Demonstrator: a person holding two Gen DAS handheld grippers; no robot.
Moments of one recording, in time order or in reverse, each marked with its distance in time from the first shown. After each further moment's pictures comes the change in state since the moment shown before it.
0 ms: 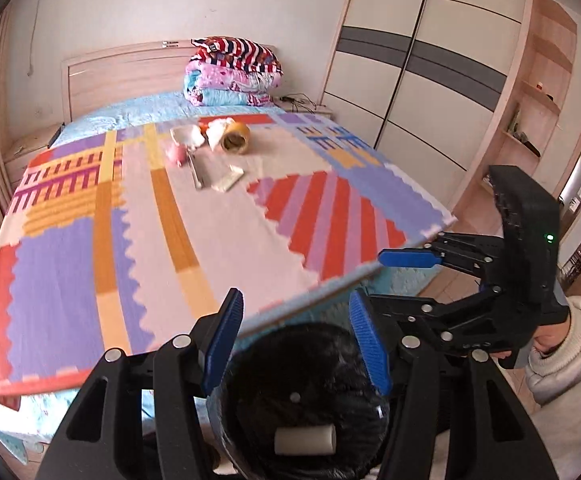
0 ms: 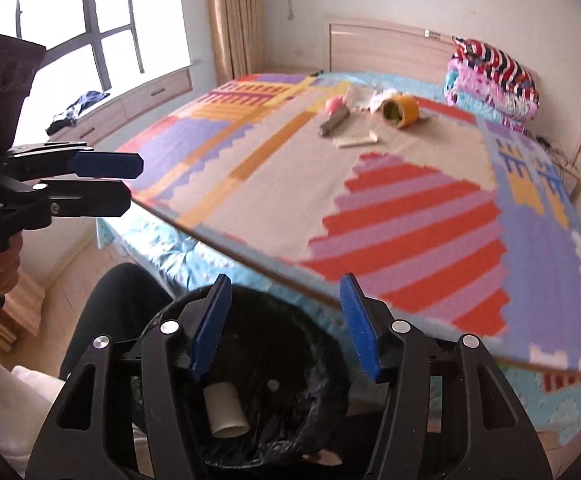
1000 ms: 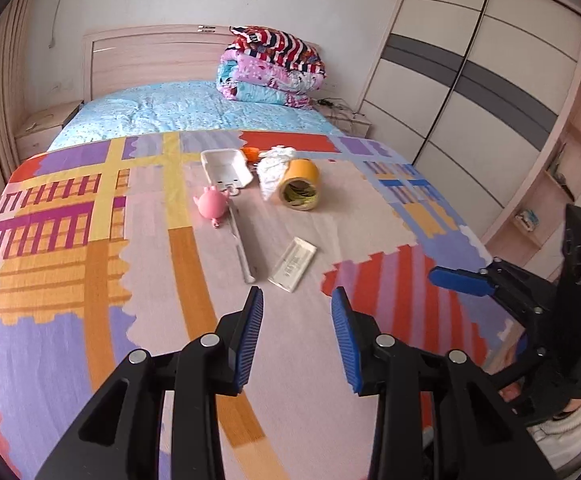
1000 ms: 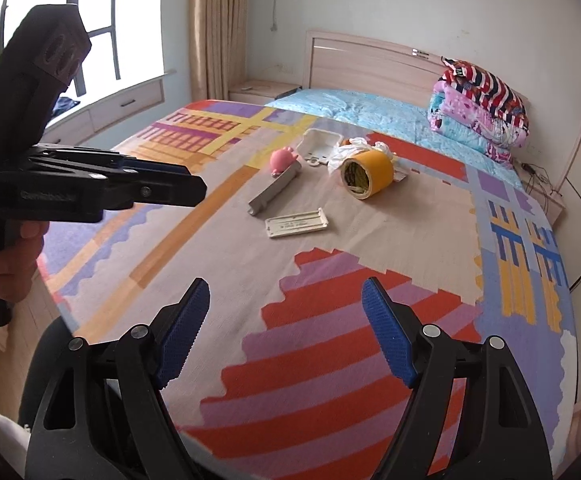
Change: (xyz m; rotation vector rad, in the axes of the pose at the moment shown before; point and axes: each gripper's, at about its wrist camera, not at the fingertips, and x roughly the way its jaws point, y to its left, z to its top) left arm 0.110 0.091 0.104 -0.124 0.015 0.061; right arm 0.074 -0.055 0.092 -0.035 -0.033 -0.082
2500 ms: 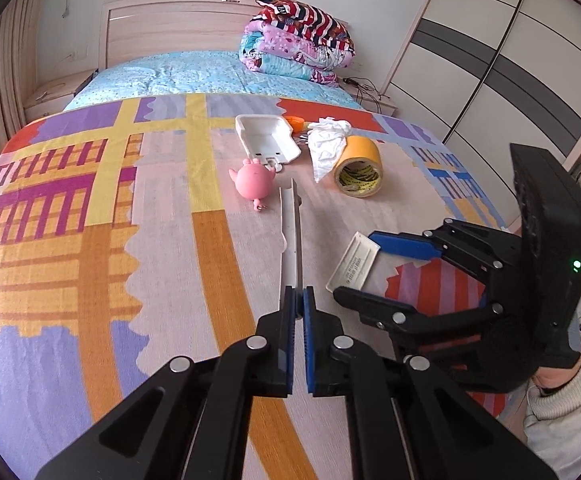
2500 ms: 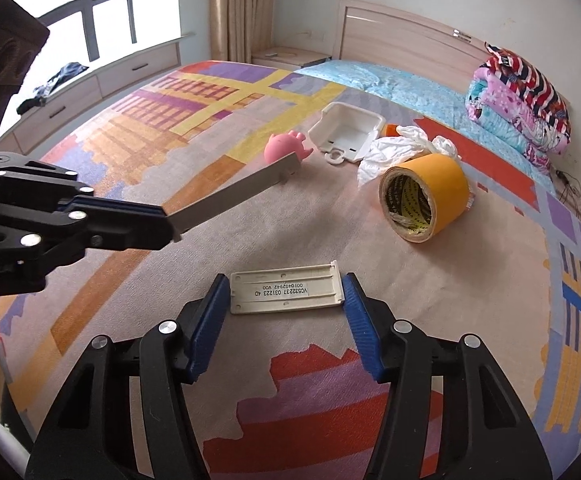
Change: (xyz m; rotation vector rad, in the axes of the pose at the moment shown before) left arm 0.042 0.037 0.007 -0.065 0.084 0.039; right arm 0.101 -0.009 0.040 -0.081 0.122 0.067
